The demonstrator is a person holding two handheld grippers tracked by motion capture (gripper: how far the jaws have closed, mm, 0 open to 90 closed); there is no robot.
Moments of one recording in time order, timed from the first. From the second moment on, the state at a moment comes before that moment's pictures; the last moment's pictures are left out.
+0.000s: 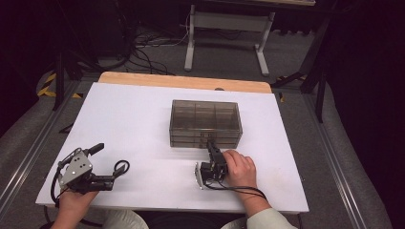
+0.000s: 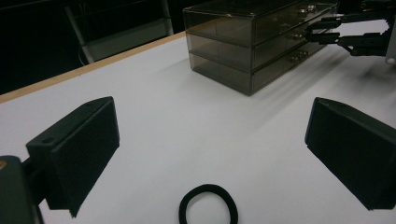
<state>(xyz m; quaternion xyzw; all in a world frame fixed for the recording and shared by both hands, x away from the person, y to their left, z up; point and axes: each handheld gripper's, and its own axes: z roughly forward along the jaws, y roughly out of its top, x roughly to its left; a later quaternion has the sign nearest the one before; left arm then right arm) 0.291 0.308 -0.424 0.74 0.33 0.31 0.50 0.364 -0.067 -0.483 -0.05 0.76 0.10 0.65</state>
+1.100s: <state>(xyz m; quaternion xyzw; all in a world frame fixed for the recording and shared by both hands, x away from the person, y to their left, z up) 0.290 0.309 -0.423 0.74 0.33 0.31 0.51 0.338 -0.071 -0.479 -0.06 0.76 0.10 0.64</state>
